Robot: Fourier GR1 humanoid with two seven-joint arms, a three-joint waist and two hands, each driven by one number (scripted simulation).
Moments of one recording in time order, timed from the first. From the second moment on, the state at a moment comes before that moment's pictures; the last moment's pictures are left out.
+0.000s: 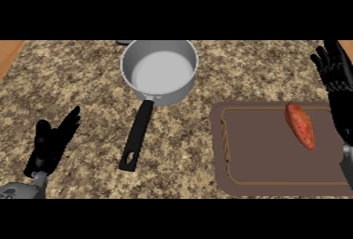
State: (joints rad) left arm -0.08 0.52 -0.24 -1.36 0.27 0.16 0.18; right arm -0.25 -0.55 0.10 -1.70 -0.19 -0.19 -0.06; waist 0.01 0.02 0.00
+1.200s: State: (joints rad) left arm -0.09 0.36 -0.30 -1.38 0.27 0.05 0.08; right arm -0.11 -0.75 -0.14 -1.58 -0.39 0.12 -0.09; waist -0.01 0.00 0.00
